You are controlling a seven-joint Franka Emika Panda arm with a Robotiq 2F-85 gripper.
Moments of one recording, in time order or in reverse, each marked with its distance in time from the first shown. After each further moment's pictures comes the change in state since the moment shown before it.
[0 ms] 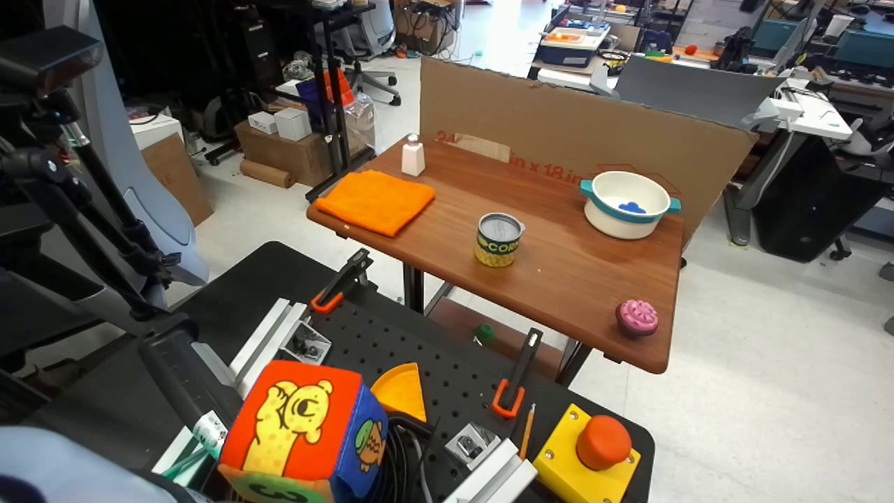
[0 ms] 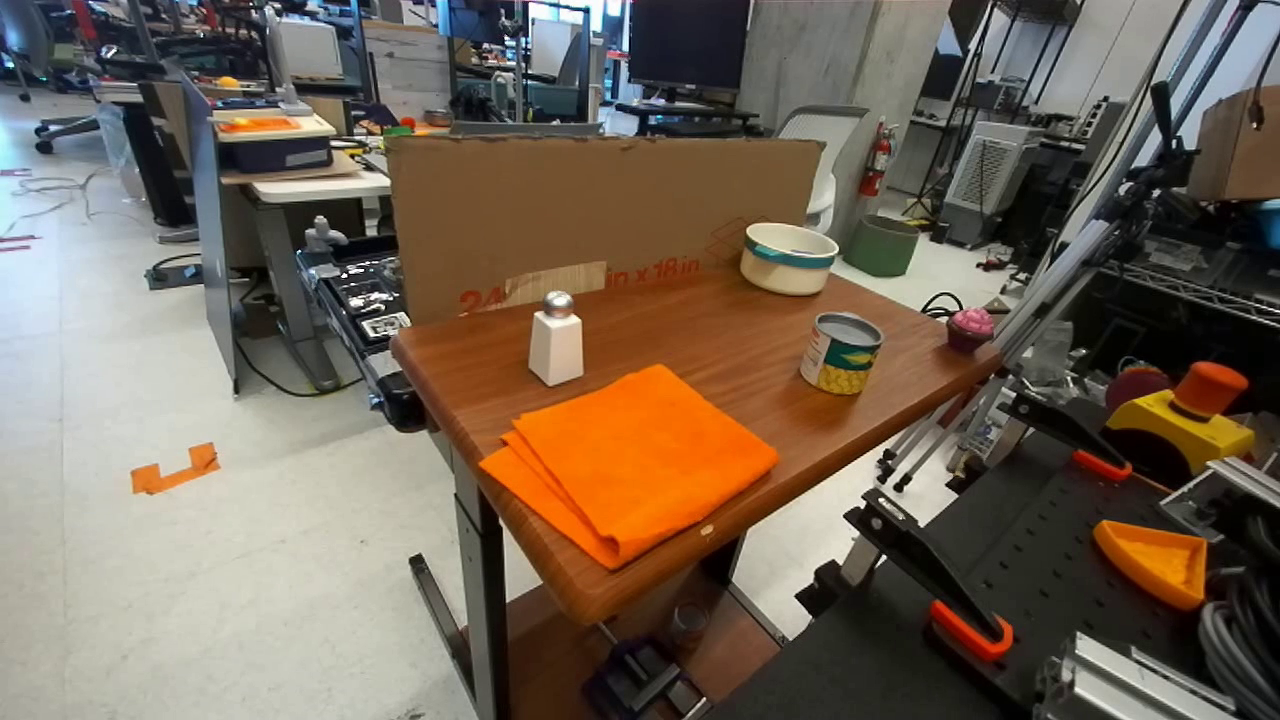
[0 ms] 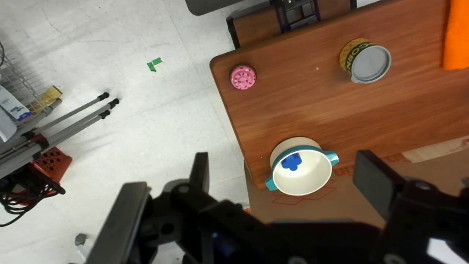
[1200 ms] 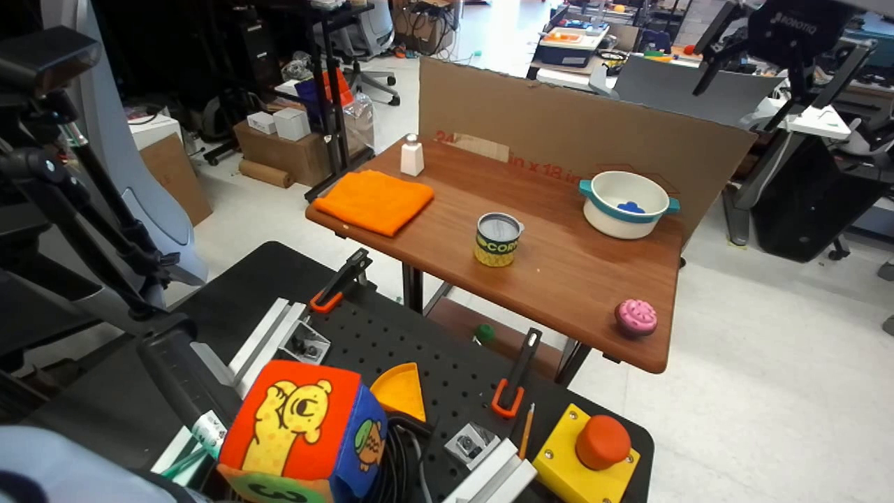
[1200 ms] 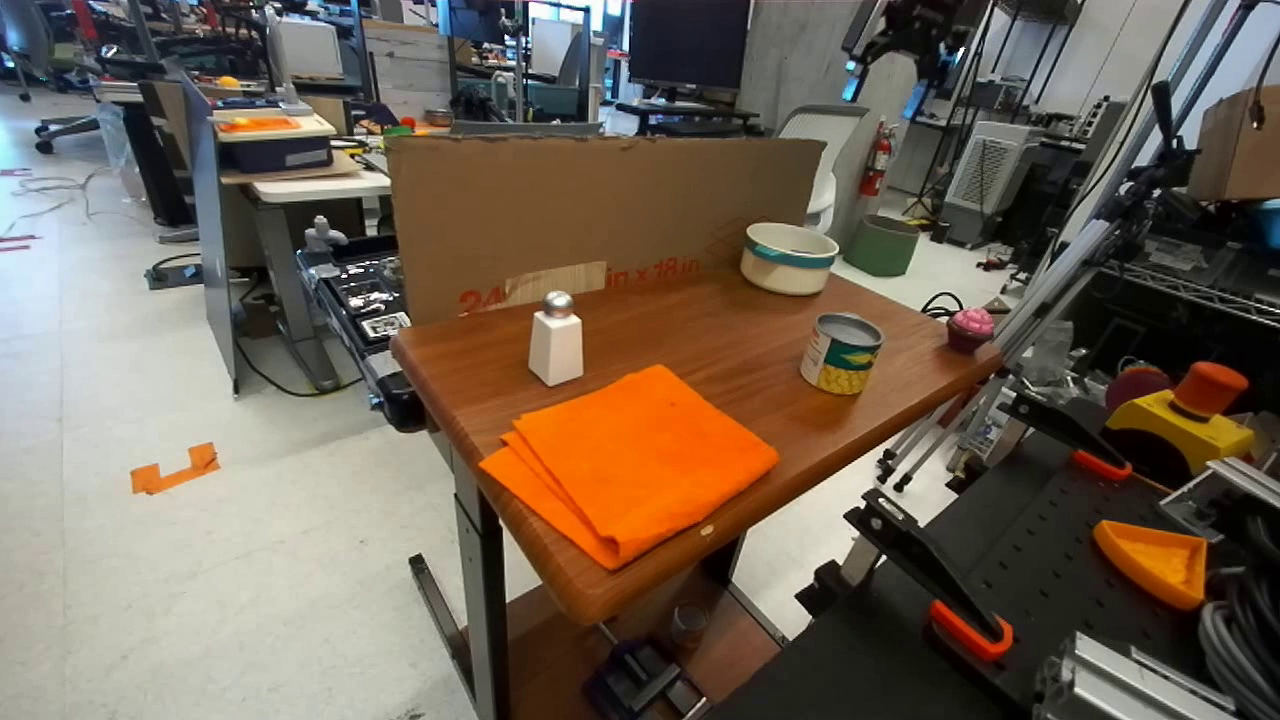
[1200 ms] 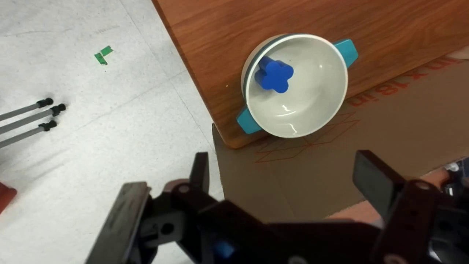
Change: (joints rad) arm 0.019 1.030 0.094 0.872 0.326 -0.006 0.045
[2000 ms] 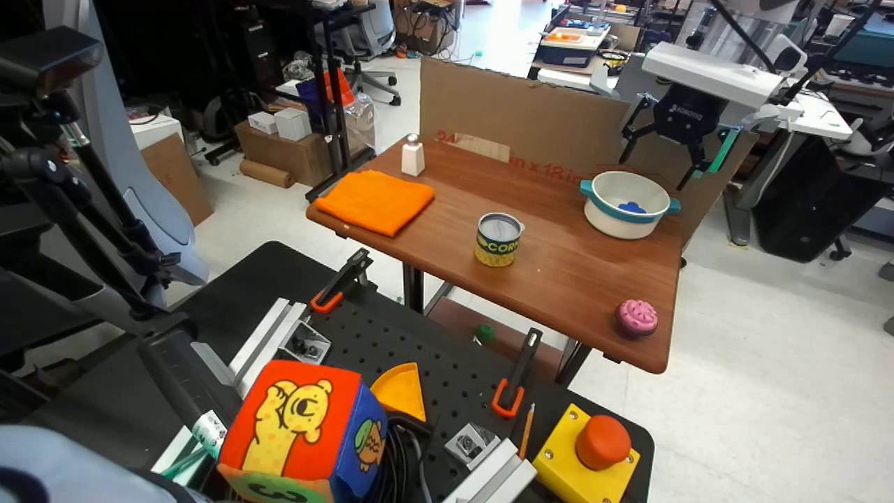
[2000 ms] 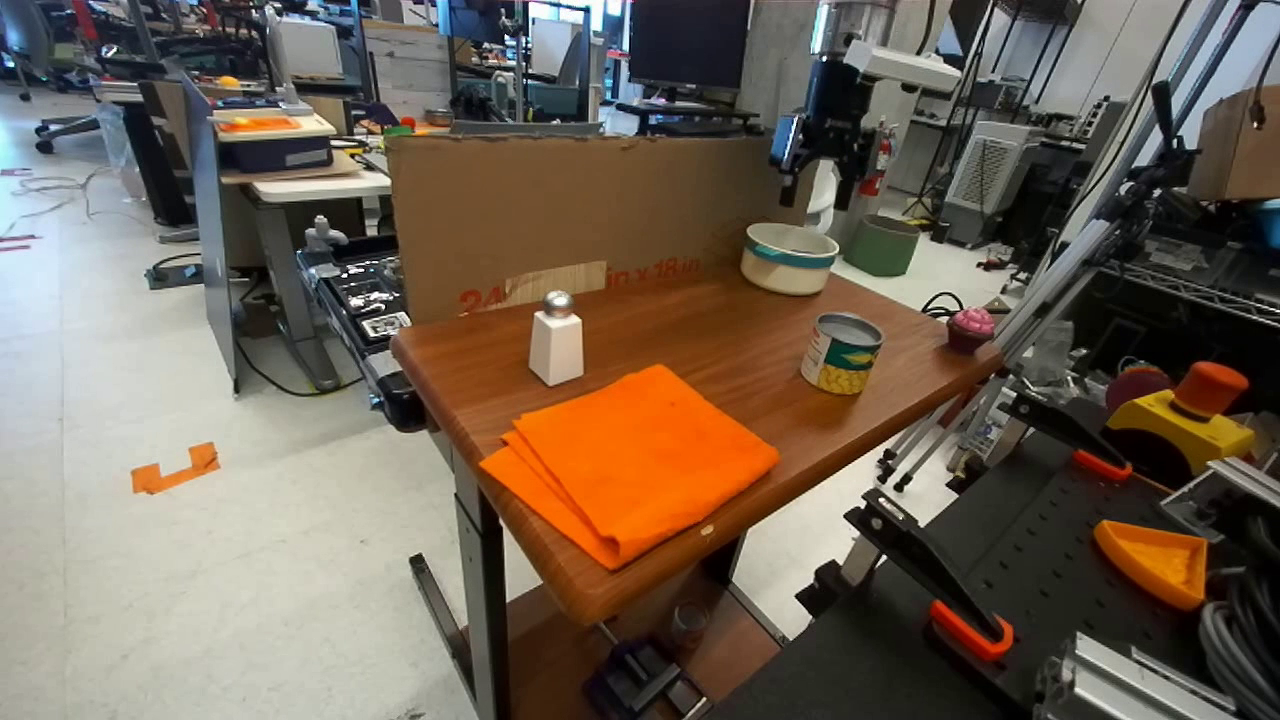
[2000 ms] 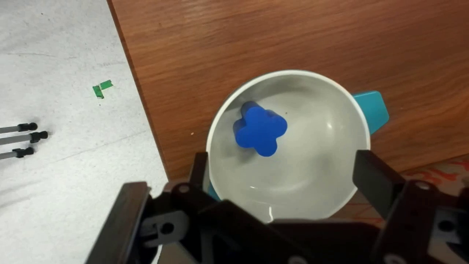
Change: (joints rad) arm 0.016 0.316 0.084 0.264 -0.121 -0.138 0.018
